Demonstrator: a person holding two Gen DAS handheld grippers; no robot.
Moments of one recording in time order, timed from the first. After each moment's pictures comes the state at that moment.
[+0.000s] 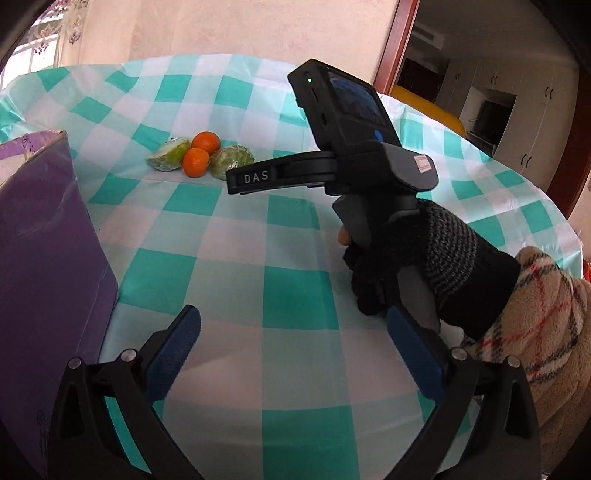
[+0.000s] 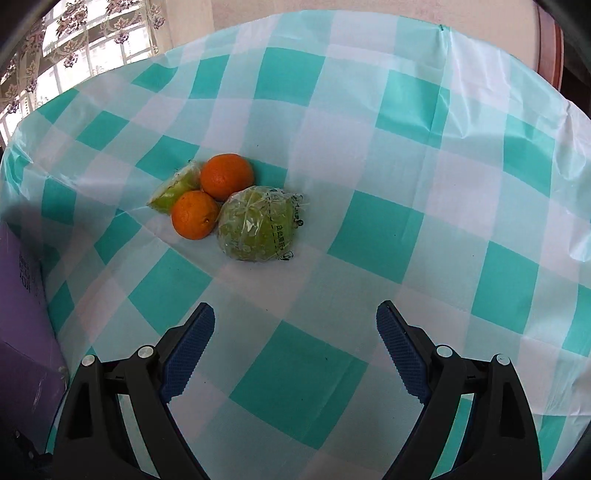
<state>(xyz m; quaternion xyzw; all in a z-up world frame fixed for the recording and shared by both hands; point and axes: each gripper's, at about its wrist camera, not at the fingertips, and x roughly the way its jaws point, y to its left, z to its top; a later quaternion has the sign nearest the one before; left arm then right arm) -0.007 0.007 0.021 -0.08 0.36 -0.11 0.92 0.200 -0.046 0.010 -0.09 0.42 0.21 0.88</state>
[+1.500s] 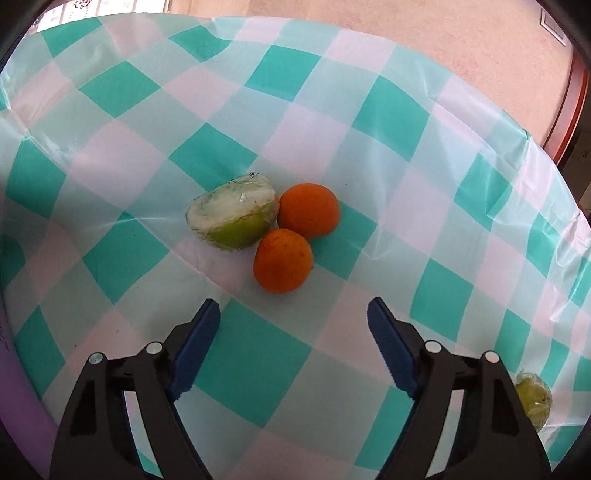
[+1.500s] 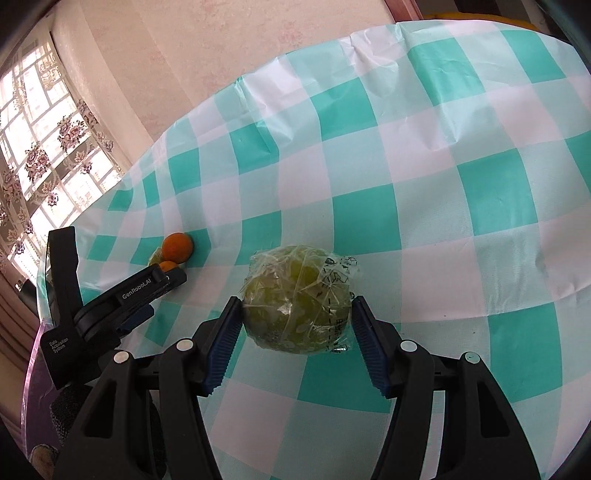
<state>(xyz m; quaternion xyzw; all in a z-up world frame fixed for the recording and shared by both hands) 0.204 0.058 0.014 -0.19 0.39 0.15 0.89 0.154 -0.199 0.019 0.16 0.37 0.17 0.90</state>
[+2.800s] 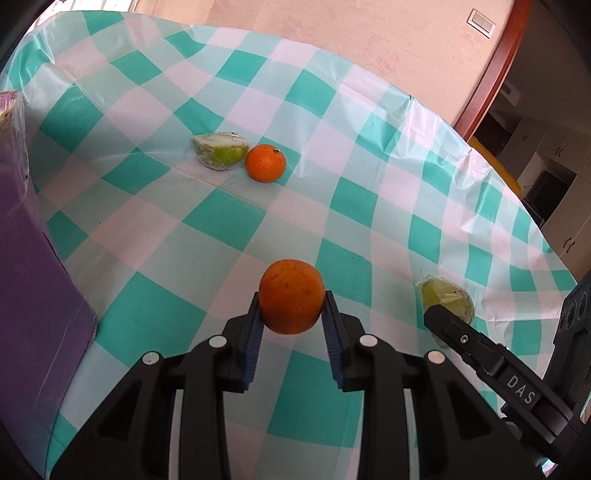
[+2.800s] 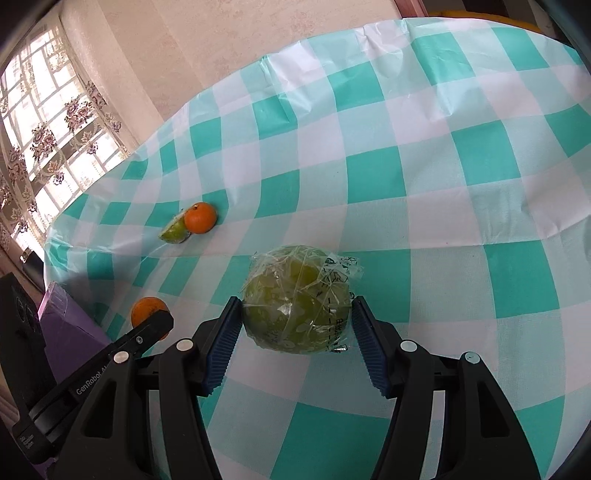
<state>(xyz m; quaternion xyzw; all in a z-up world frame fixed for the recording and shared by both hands) 0.061 0.025 0.015 -0.20 0.36 0.00 0.91 0.101 -0.184 0.014 0.14 0.39 0.18 0.89</state>
